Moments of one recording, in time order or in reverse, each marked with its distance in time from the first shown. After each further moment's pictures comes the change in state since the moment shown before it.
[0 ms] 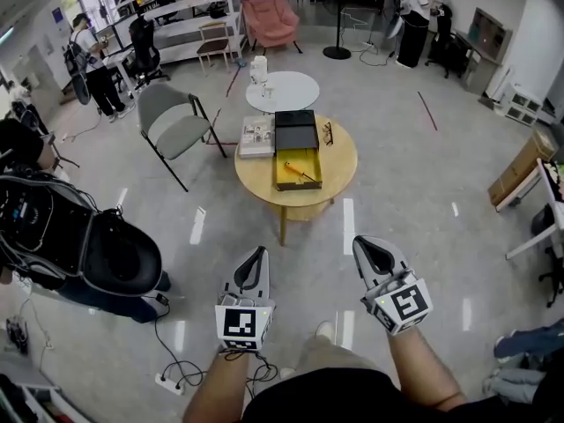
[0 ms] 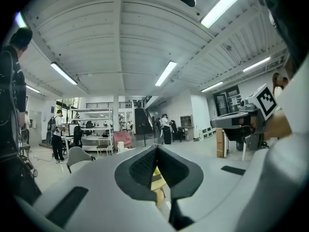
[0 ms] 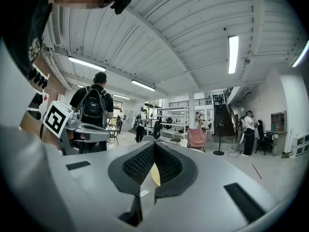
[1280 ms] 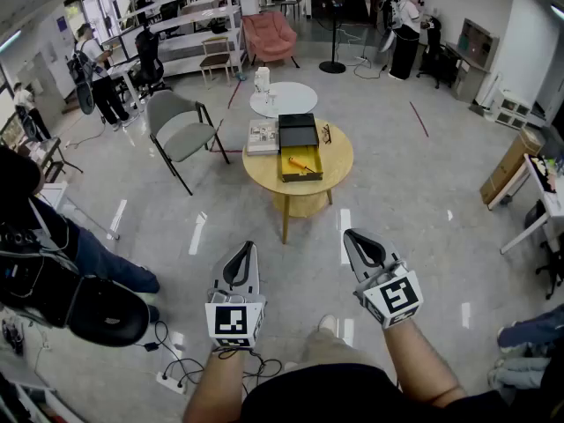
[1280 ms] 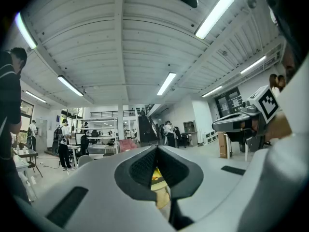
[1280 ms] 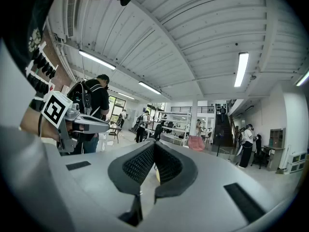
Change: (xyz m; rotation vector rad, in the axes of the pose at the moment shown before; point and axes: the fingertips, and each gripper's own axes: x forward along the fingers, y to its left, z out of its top) left arm -0.148 0.002 0.035 0.023 -0.092 0.065; right arm -0.074 0.111 0.044 -0.132 -0.058 -0.026
